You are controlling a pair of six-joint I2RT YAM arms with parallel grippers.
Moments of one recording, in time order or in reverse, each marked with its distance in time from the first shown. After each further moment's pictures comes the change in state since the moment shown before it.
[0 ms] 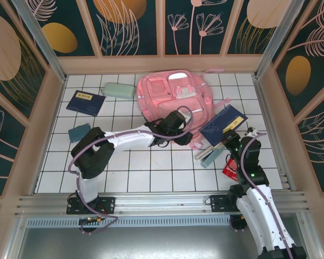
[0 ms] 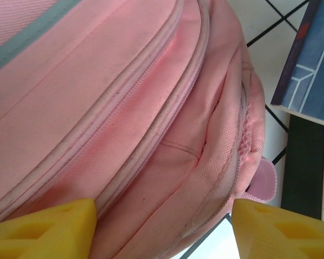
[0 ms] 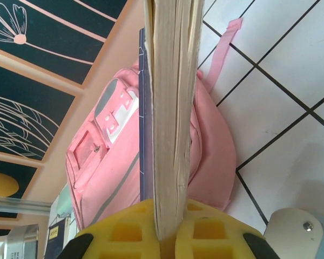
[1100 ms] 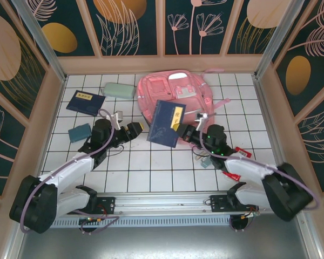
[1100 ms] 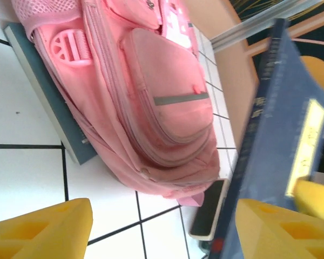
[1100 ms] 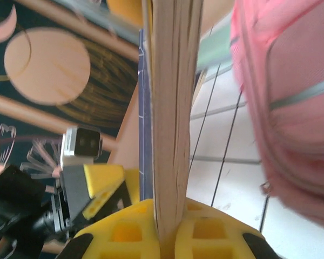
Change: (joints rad) left arm 0.508 -0.766 -0.811 0.454 0.413 -0.586; right arm 0.455 0.679 0.055 0.856 -0.292 0.037
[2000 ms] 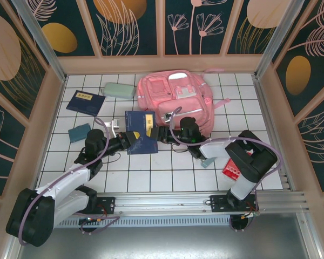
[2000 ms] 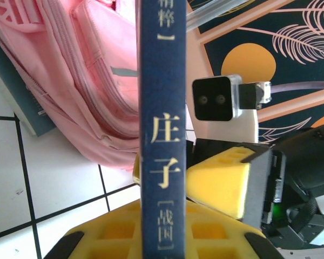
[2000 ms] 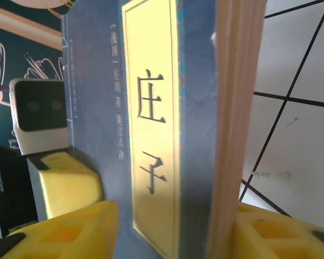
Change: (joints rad) left arm 0.048 -0.146 -0.193 0.206 0.200 -0.096; right arm 0.156 0.549 0.284 0.170 -0.282 0.017
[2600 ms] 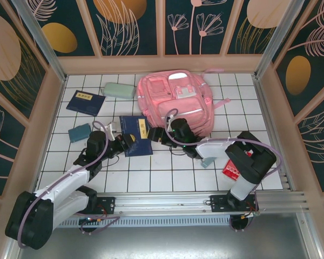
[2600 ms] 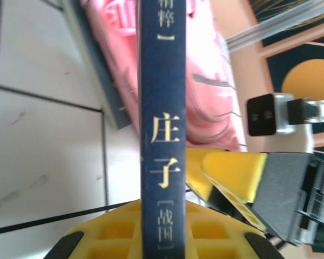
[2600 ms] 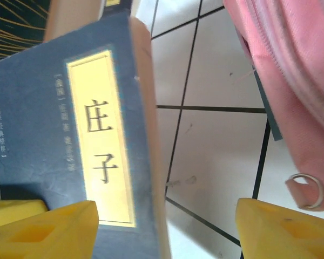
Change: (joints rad) left arm -0.001 -0.033 -0.006 -0.177 -0.163 0.057; right arm 0.059 -0.014 0.053 -0.310 0.312 -0.054
